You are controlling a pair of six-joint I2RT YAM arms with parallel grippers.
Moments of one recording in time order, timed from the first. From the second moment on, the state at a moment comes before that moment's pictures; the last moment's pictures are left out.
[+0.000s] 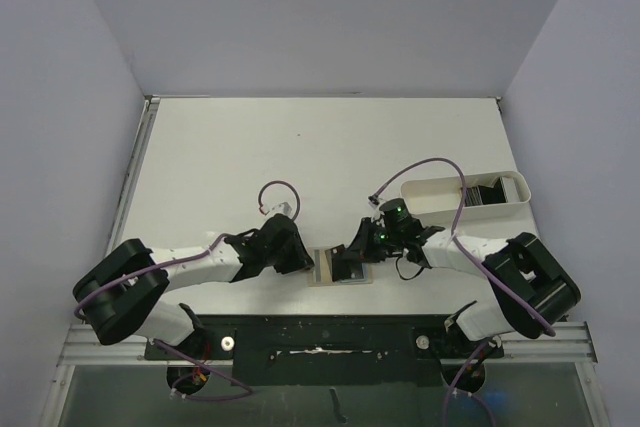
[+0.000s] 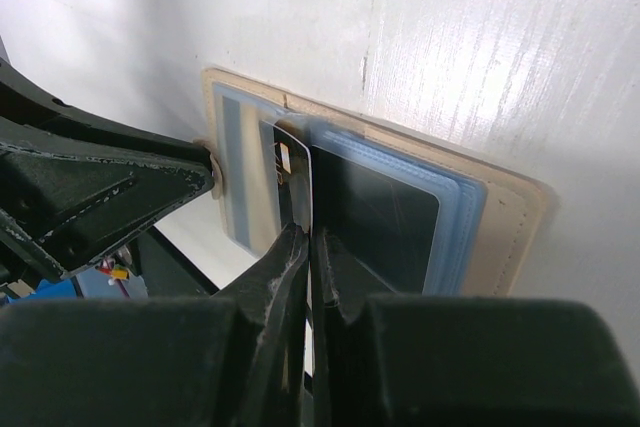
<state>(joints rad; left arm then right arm) -0.88 1.41 0.55 -0.02 -0.03 -1.09 0.59 1.42 0.50 0.08 -0.42 0.79</state>
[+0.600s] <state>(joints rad) -0.88 1.41 0.54 0.01 -0.01 -1.12 0.60 1.38 0.43 0.15 -0.35 0.81</state>
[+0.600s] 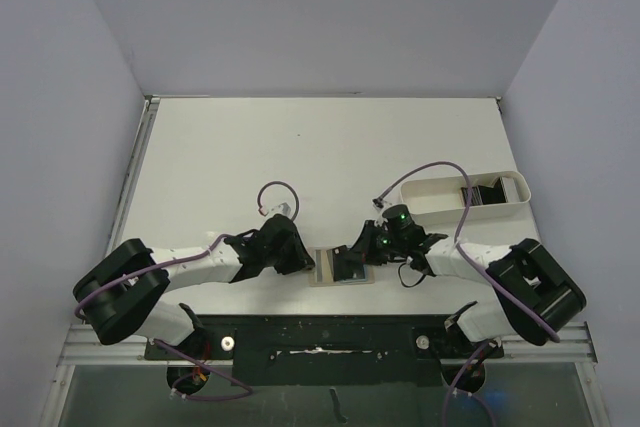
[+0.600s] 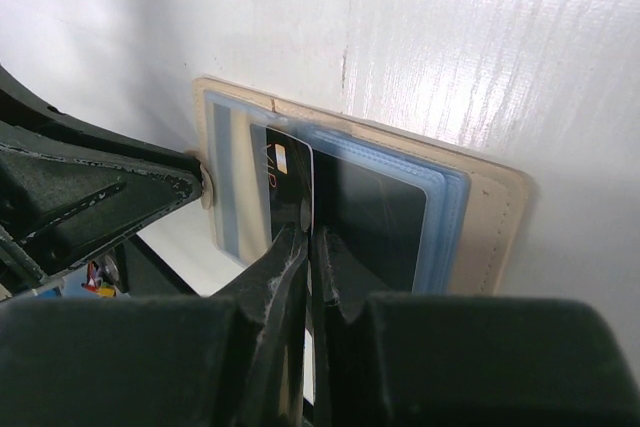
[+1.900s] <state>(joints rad) -0.88 1.42 0.52 0.04 0.03 -1.17 0.64 1.26 0.34 0.23 -0.21 0.67</state>
